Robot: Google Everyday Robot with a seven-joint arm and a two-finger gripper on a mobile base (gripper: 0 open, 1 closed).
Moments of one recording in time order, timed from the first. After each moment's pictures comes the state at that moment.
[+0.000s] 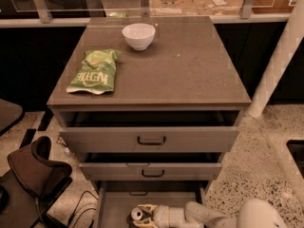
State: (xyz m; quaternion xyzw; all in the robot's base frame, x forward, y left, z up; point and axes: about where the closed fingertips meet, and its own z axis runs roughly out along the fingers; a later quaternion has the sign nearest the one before) arm 0.445 0.062 0.200 -0.52 0.56 0.42 0.49
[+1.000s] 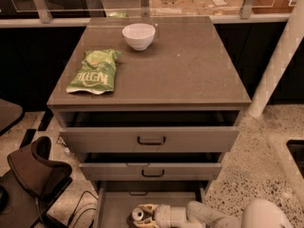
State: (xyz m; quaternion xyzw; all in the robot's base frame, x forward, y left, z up) arm 0.443 0.058 0.217 -0.51 0.56 0.42 0.50
